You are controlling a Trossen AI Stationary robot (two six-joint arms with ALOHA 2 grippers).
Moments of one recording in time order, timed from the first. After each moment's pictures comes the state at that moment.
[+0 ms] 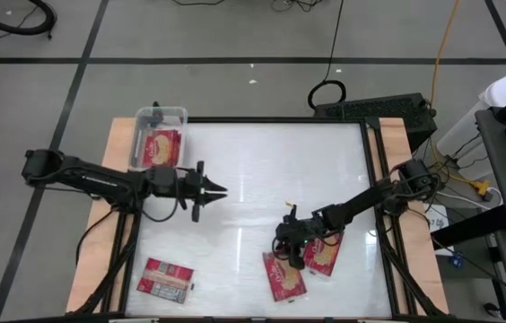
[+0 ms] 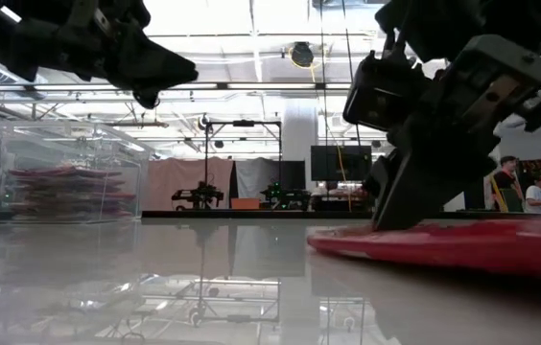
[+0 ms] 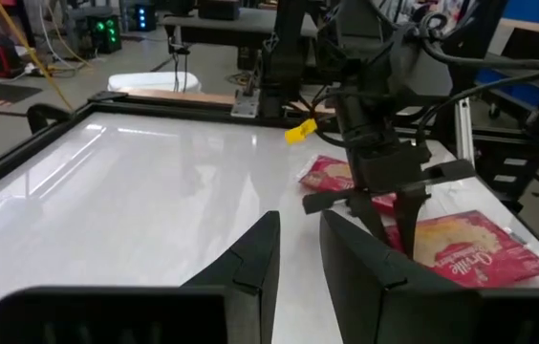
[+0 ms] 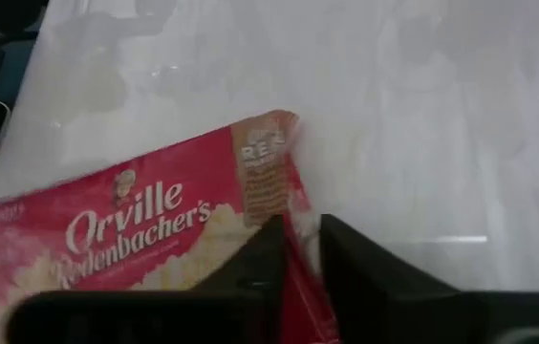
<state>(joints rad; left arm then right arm) -0.02 1.06 0.35 0.57 0.01 -0.08 0.34 1.79 0.72 0.28 -0.11 0.47</state>
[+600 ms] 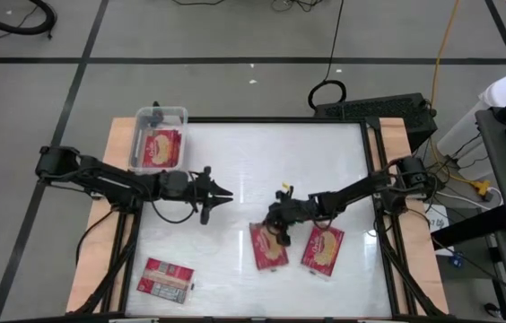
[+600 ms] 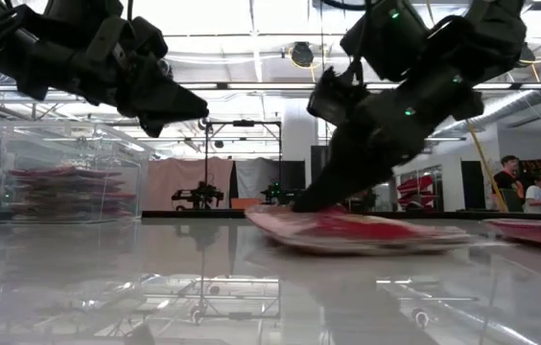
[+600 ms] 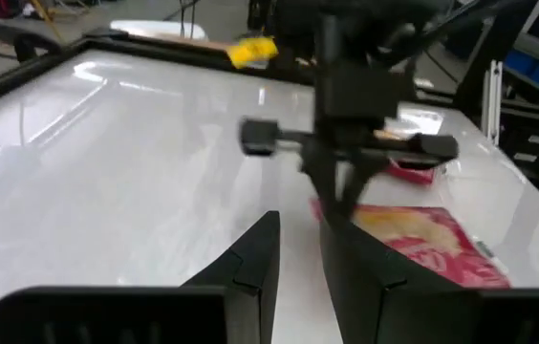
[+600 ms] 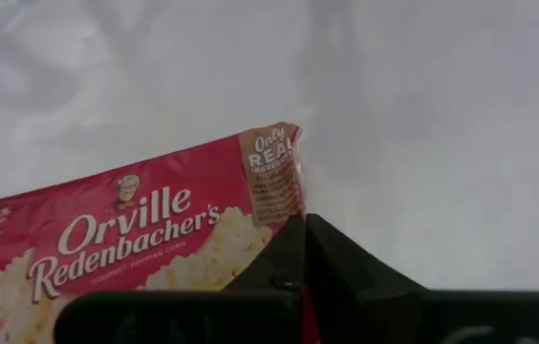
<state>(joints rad) -0.03 1.26 0.35 0.66 0.00 -0.16 0.16 1.79 0.72 0.41 0.03 0.22</state>
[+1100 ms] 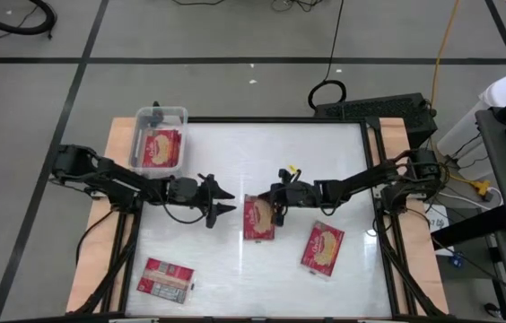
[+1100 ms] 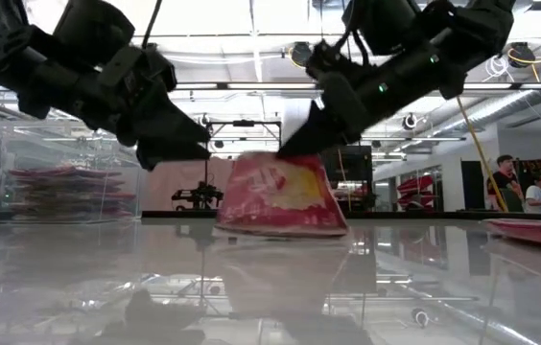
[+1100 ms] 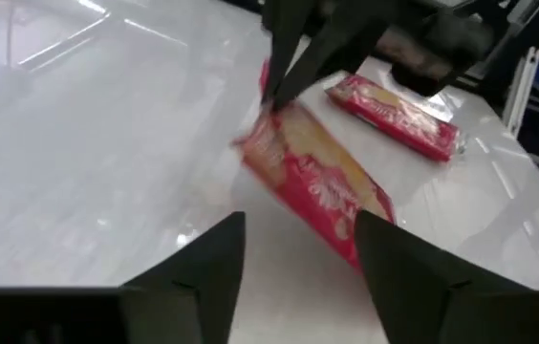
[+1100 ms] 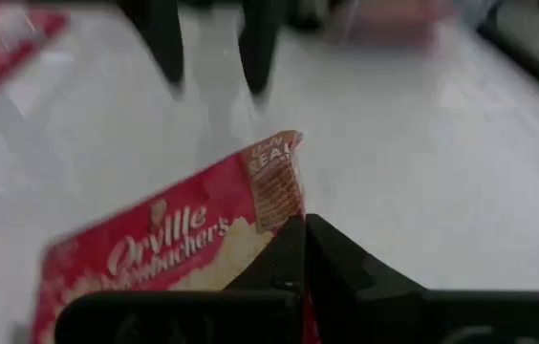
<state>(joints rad) -0.05 1.44 0.35 0.73 -0.03 -0.34 0.08 1.68 0.72 0.46 0.24 0.08</state>
